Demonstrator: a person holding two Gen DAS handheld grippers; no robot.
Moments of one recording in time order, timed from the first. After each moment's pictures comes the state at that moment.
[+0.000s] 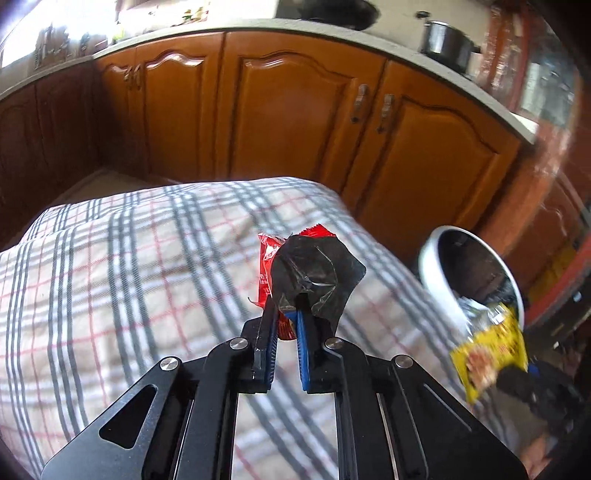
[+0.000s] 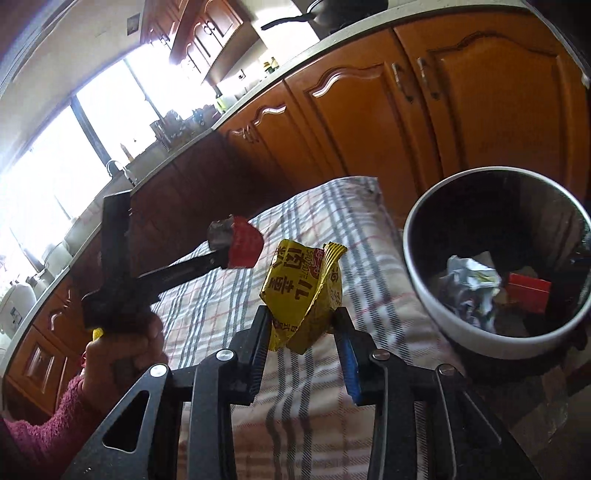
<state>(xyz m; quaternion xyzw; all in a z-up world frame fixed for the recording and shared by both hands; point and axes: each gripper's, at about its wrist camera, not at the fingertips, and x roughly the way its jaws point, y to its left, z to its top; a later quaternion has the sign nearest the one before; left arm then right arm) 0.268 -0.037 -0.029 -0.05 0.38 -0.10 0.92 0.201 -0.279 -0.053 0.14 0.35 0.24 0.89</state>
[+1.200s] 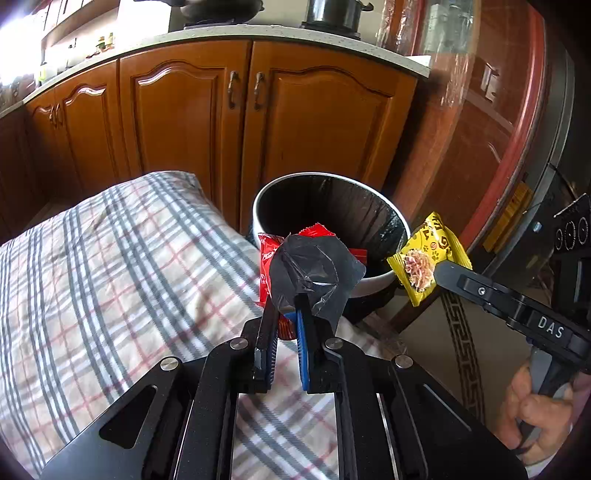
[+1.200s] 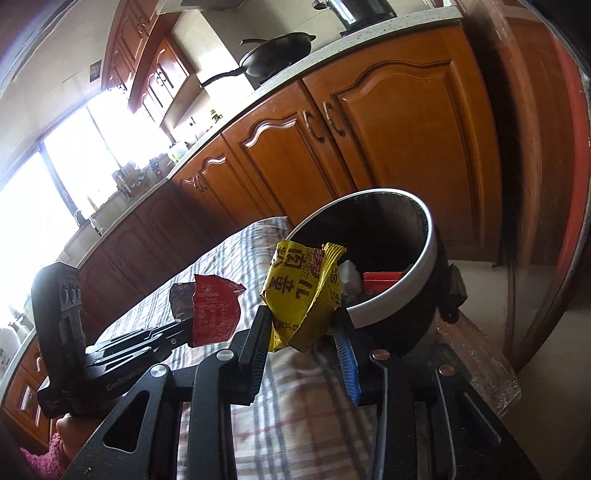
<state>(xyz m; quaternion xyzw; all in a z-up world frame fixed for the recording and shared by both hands) 0.184 -0.184 -0.015 0.01 0.37 -0.21 0.90 0.156 -0.396 -0.048 0.19 0.31 0.14 0.92</state>
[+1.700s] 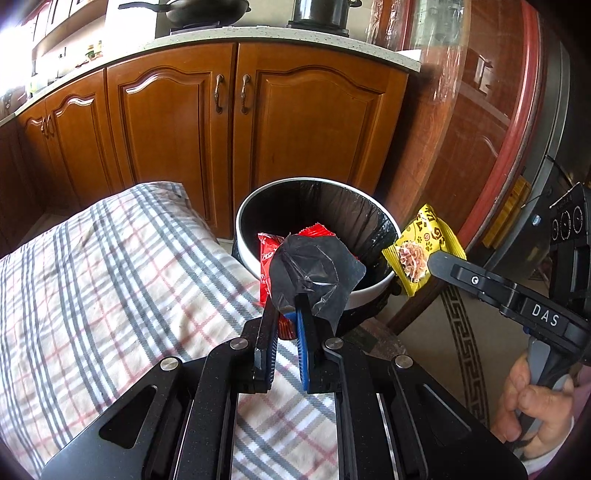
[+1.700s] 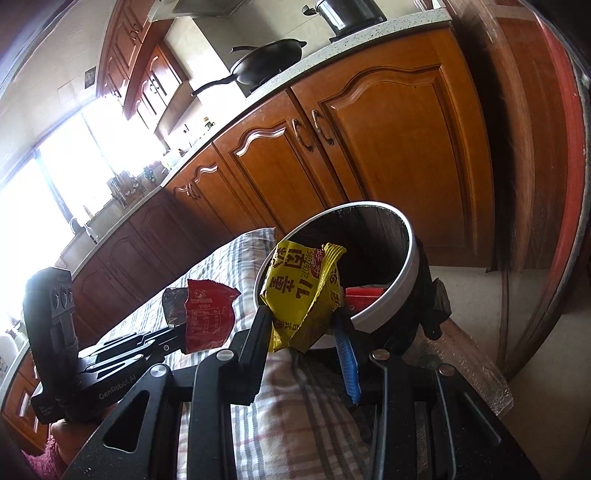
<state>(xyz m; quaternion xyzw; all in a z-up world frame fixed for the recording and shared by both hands) 0.193 -0.205 -0.013 0.03 0.37 -0.22 0.90 0.158 -0.409 -0.046 0.19 0.30 0.13 0.93</state>
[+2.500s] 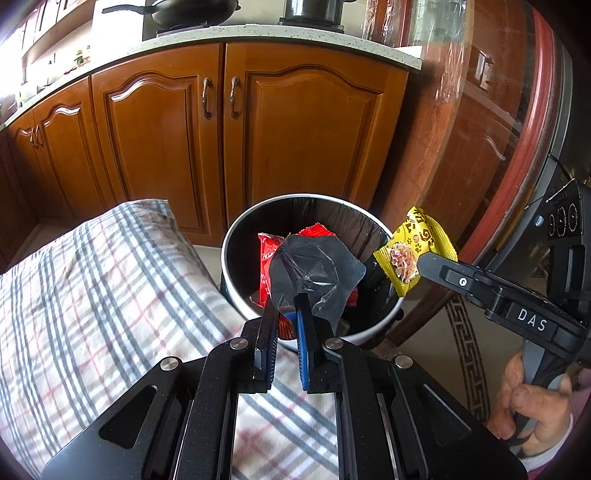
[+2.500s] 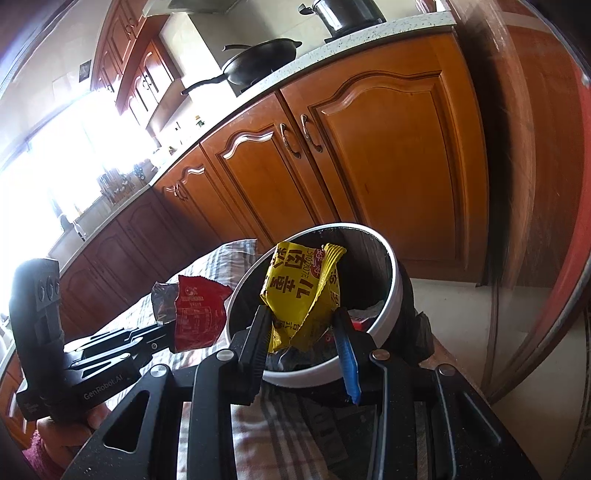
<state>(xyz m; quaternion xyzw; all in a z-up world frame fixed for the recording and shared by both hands) 0.231 -0.227 -0.006 0.04 0.37 -0.22 0.90 0.187 -0.419 -0.041 0.17 0.30 0.11 0.93</state>
